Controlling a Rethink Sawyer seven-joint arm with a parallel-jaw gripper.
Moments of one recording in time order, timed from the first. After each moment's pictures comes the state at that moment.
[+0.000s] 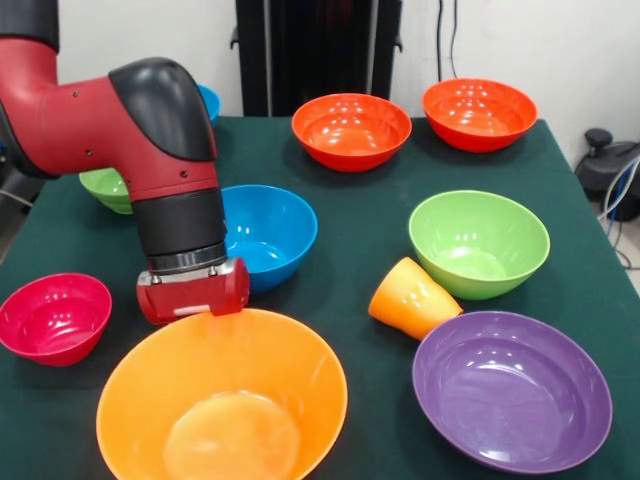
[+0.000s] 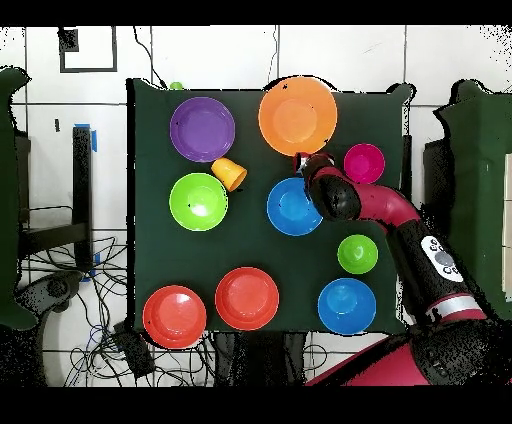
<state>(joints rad) -0.92 -0.18 0.66 1.41 -0.72 0.16 1.67</state>
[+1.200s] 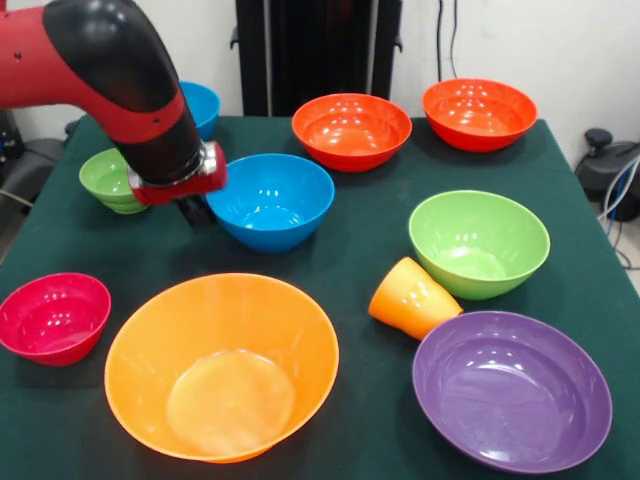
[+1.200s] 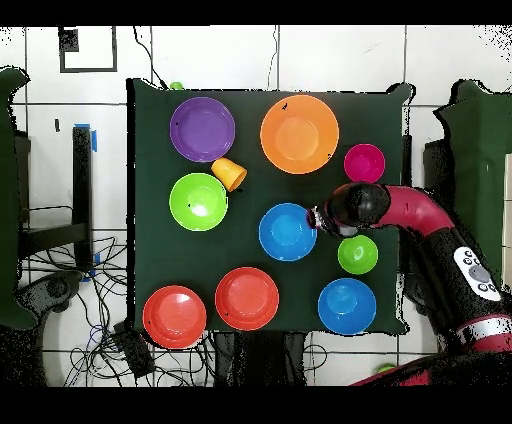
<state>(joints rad) -0.95 -0.34 0.63 1.49 -0.68 1.03 1.56</state>
